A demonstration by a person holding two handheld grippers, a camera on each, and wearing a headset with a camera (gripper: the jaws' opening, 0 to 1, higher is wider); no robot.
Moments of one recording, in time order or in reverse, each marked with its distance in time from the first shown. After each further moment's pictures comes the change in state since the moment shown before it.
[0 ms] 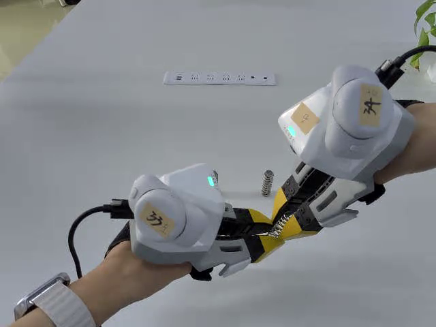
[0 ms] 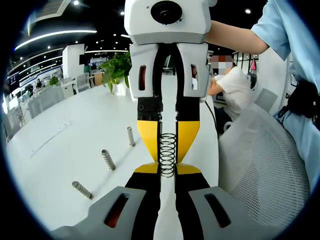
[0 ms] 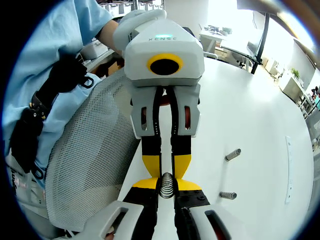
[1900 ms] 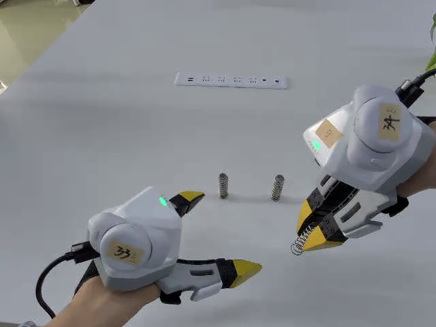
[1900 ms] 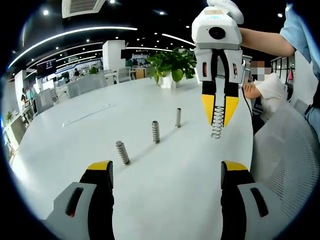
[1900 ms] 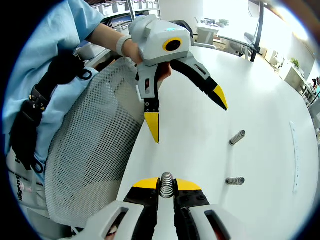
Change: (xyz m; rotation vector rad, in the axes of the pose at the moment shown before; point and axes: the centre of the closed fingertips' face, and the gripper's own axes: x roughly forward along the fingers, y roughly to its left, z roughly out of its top) left arm -0.048 0.062 -0.049 -0.133 -0.013 0.371; right arm 0.004 -0.001 -0.031 0.057 0.046 0.031
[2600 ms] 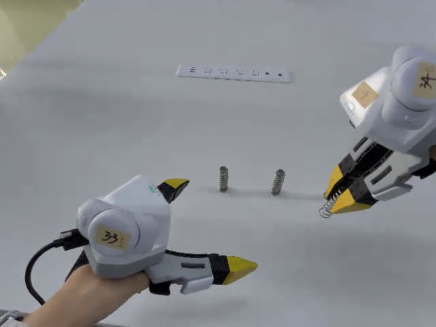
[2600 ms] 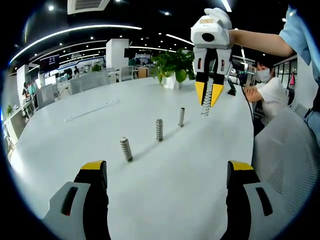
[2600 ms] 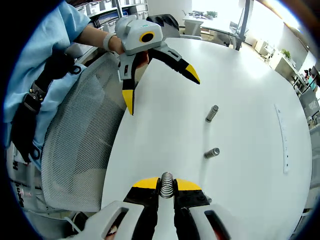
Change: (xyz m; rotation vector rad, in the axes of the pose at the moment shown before) left arm -0.003 0.003 -0.005 -0.038 -0.001 -0.016; right arm -0.039 -0.042 -0.047 0.063 0.078 -0.088
